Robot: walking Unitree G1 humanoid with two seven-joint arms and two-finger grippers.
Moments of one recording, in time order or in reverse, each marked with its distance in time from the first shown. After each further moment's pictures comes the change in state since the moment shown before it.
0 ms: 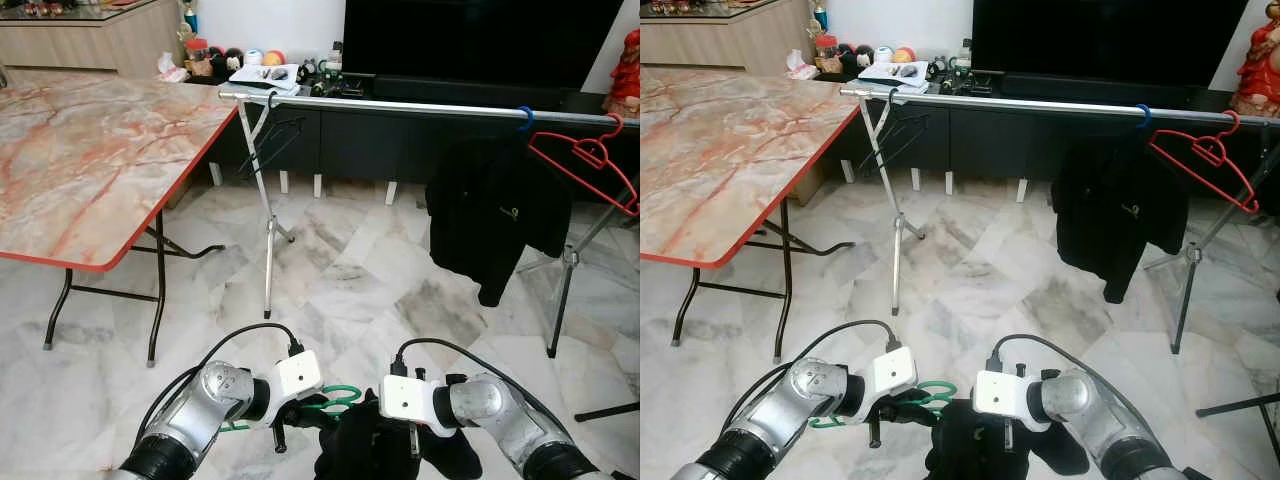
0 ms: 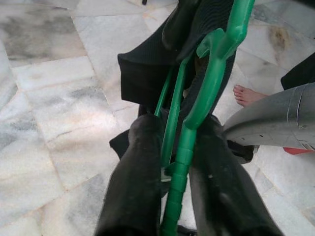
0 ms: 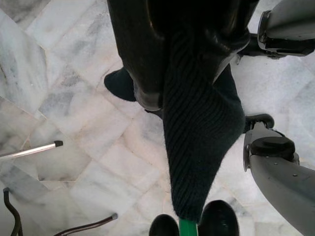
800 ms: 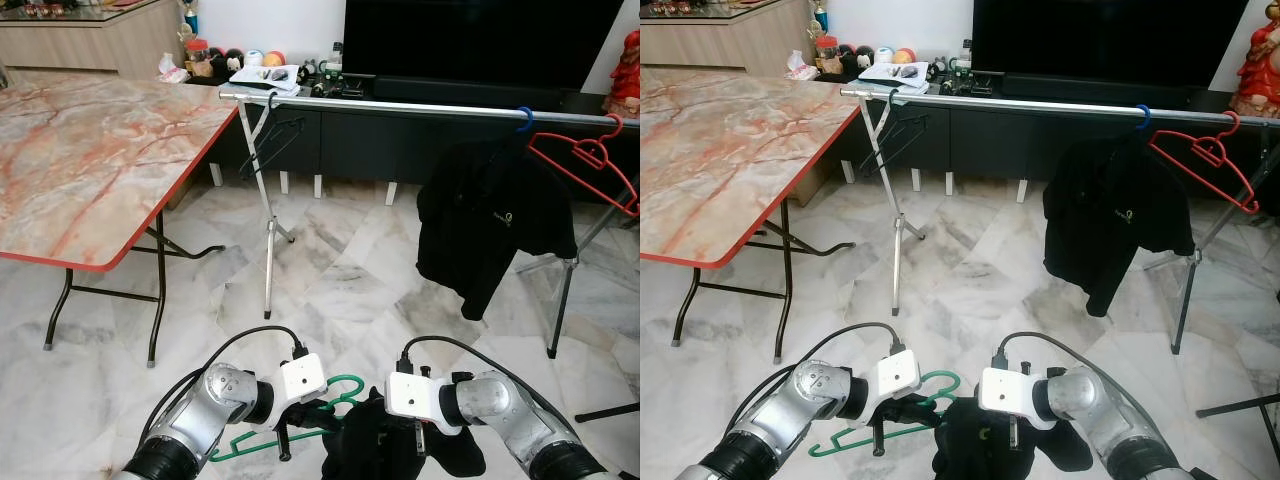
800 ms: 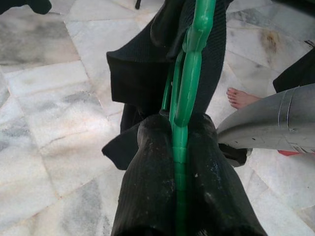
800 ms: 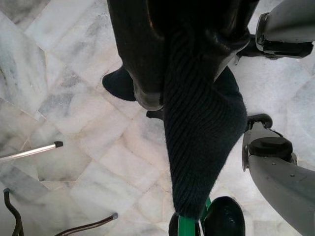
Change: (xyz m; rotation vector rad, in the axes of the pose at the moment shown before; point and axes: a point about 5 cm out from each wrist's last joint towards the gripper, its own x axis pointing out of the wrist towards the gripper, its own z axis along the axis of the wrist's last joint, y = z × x) left arm 0.004 -0.004 0.002 0.000 -0.017 -0.021; right arm -0.007 -0.002 -0.003 0.010 -0.005 0.009
